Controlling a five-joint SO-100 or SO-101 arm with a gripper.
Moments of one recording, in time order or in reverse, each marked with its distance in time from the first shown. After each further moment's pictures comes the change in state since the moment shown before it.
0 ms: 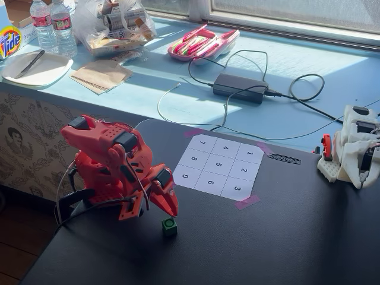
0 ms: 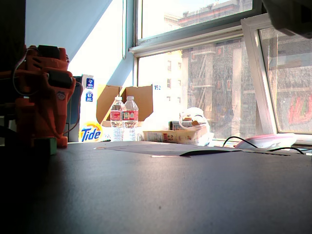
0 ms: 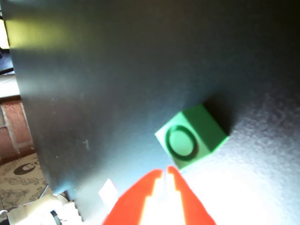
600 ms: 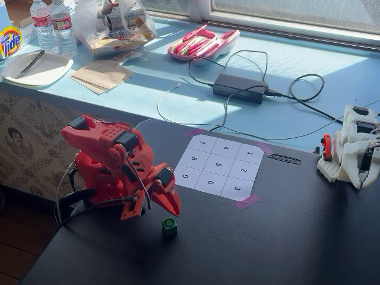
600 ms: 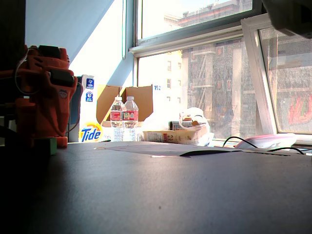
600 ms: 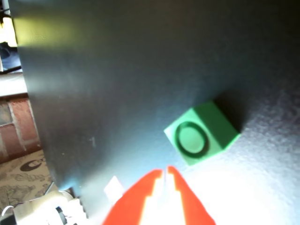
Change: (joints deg) arm -1.1 0.0 0.0 -1.1 1.1
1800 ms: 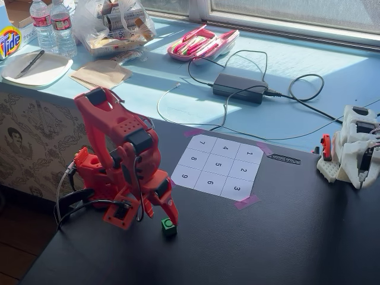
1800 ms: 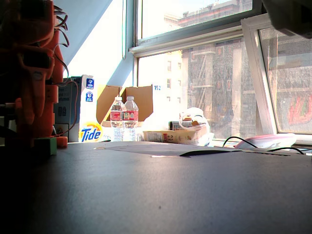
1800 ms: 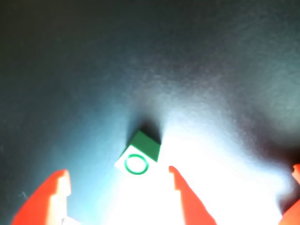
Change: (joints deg) arm 15.9 -57.5 -43.9 17.0 -11.6
